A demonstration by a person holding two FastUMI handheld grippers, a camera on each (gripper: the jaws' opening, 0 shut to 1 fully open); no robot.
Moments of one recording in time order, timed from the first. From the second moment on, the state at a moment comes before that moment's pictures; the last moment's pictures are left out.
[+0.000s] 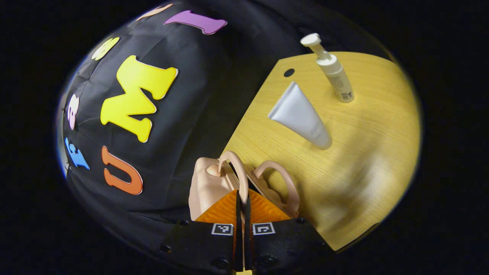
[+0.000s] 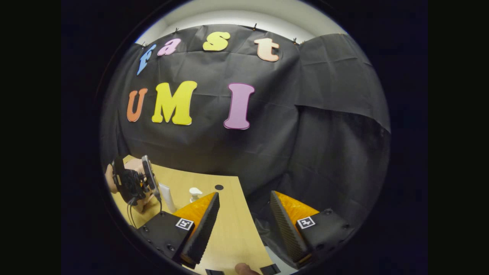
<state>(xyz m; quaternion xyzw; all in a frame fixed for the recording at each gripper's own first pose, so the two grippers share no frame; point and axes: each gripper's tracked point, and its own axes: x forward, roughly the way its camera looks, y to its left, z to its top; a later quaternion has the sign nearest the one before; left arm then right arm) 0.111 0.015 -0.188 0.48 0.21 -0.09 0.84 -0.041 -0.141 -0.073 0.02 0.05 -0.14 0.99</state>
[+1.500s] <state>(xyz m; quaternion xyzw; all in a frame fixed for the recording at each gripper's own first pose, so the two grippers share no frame) 0.120 0.475 -0.194 0.07 0.24 0.02 0.97 0.021 0.040 -0.083 0.01 0.14 -0.09 0.99</state>
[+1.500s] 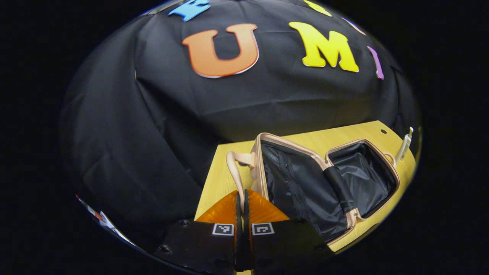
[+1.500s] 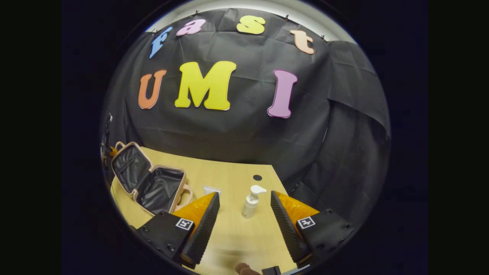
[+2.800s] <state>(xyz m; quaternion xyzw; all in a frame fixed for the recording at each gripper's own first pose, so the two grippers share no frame) 0.099 0.369 -0.189 0.06 0.24 -0.05 0.97 0.014 0.038 -0.094 0.00 0.16 -0.05 0.99</state>
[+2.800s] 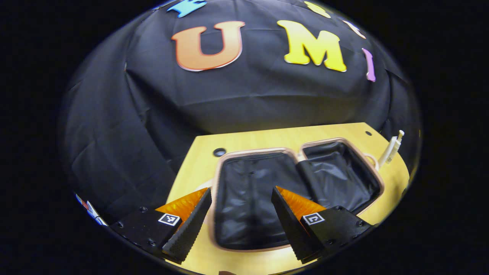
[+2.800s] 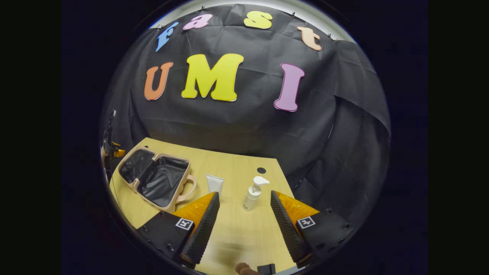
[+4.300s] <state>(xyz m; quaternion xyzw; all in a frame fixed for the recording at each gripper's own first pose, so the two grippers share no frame) 0.142 -0.159 -0.283 0.04 0.31 -0.33 0.89 0.038 -0.119 -0.203 -0.01 0.23 -0.01 0.97</state>
